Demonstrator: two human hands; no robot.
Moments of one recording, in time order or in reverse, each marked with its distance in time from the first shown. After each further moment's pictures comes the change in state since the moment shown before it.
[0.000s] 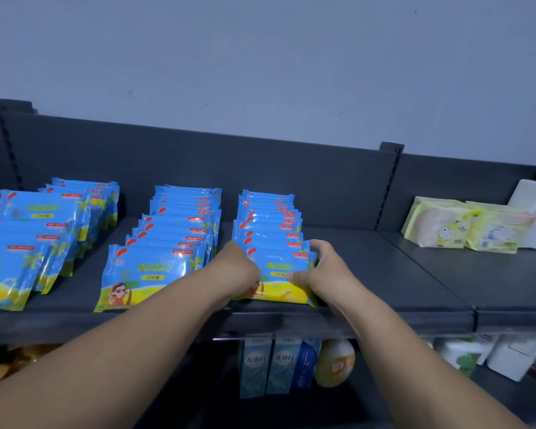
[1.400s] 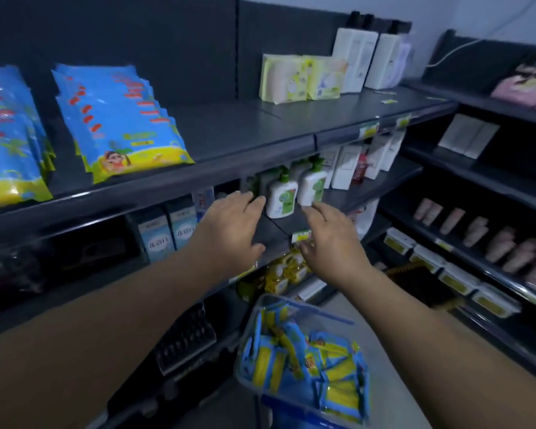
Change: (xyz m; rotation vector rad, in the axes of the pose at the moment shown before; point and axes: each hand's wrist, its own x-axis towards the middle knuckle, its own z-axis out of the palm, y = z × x) left_hand -0.114 -0.050 0.129 0.669 -0.232 1.126; right_hand -0.219 0.138 -0.052 -1.048 0.371 0.136
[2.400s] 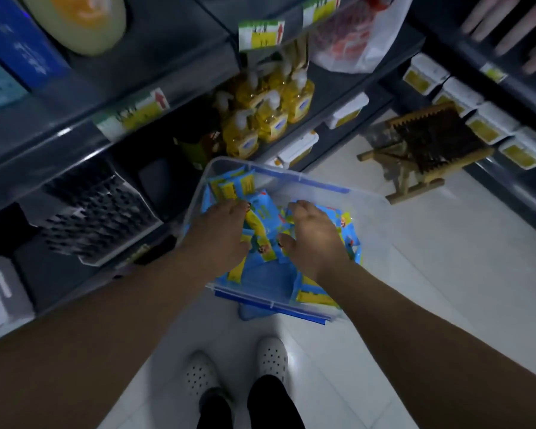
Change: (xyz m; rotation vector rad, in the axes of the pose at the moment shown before) left_hand -0.025 0.070 0.363 -0.217 -0.699 -0.177; right_hand -0.098 0.146 0.314 0.216 -0.489 0.233
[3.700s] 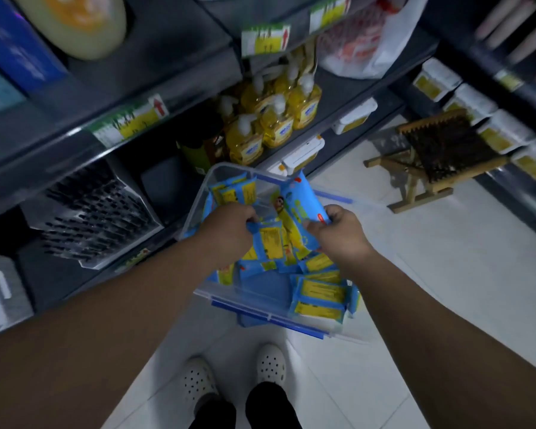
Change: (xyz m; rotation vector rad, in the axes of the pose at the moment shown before) left_hand 0.029 0.014 -0.008 -0.413 -0.008 -0.168; right_hand 0.027 0.031 -0.012 0.870 0.061 0.423
